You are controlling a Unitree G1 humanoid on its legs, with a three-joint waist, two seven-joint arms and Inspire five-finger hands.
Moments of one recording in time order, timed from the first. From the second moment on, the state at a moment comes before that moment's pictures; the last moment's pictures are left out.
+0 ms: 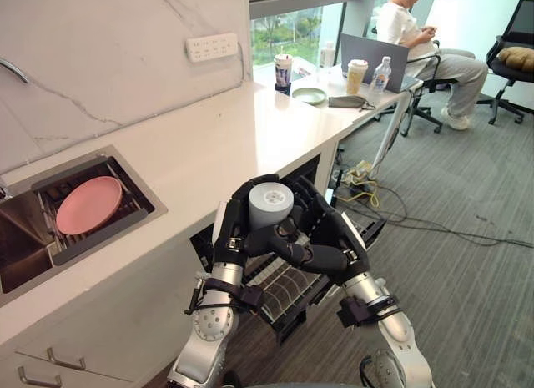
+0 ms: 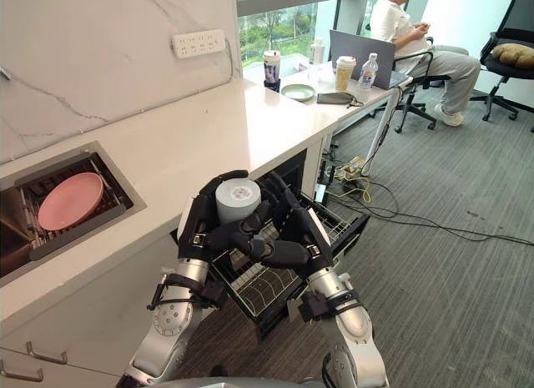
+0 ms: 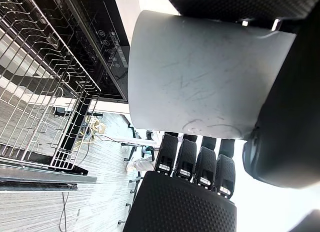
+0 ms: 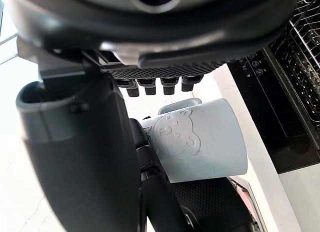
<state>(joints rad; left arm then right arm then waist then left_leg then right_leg) 0.12 0.12 -0.36 -0.10 -0.08 -0.32 0.19 0.25 -0.09 0.16 -0.22 0.36 -0.10 0.33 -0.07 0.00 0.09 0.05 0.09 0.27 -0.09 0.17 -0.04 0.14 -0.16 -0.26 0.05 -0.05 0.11</state>
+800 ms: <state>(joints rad) 0.12 0.16 -0.32 -0.10 -0.09 -0.32 0.06 0.24 -0.12 0.12 -0.22 0.33 -0.07 0.44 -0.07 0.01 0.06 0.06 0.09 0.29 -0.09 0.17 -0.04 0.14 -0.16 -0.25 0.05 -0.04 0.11</state>
